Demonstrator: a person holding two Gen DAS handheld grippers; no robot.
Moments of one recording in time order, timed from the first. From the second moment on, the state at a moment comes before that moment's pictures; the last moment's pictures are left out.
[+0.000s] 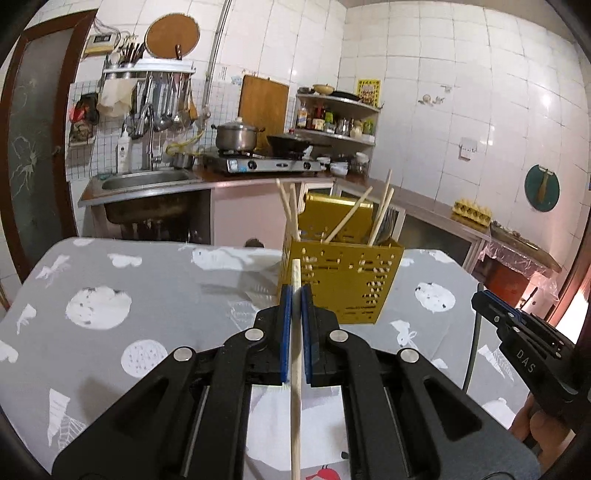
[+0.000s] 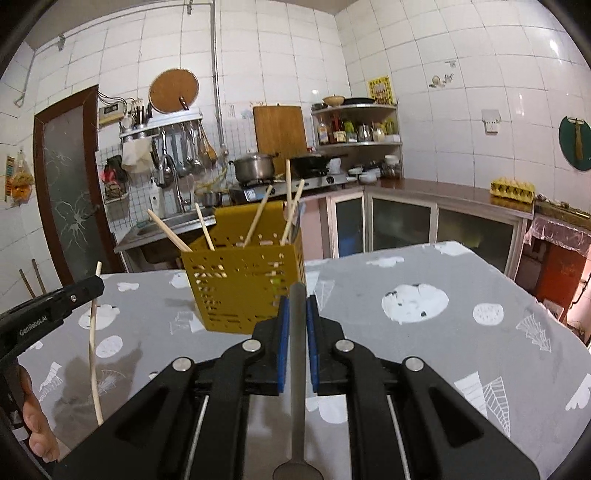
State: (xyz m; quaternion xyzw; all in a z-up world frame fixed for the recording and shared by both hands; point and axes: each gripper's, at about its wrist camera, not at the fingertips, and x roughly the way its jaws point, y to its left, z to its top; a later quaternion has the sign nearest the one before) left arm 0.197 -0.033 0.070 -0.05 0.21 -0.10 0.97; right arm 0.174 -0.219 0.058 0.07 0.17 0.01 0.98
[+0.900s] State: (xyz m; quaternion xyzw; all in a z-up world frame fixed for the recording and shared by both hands) left arm 0.337 -0.108 0.216 -0.04 0.00 -0.11 0.99; right arm 0.325 -0.222 0.185 0.07 0.02 0.04 1.00
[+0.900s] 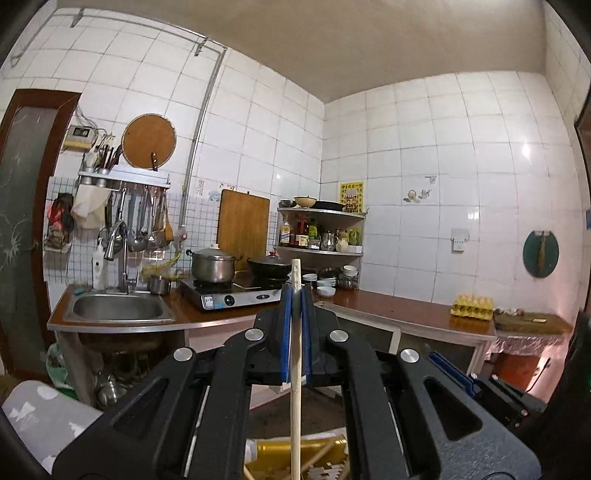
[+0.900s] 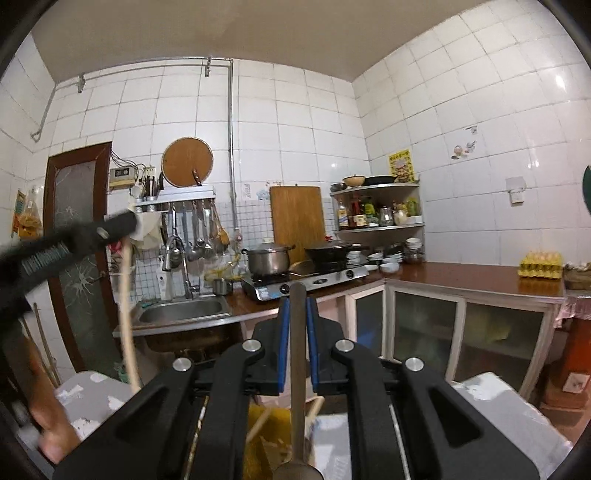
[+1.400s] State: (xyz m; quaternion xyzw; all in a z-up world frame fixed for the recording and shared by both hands) left arm 0.392 -0.104 0.126 -0.04 0.05 -0.10 0.99; right arm 0.366 -0.209 0.119 0.06 0.06 0.07 0.99
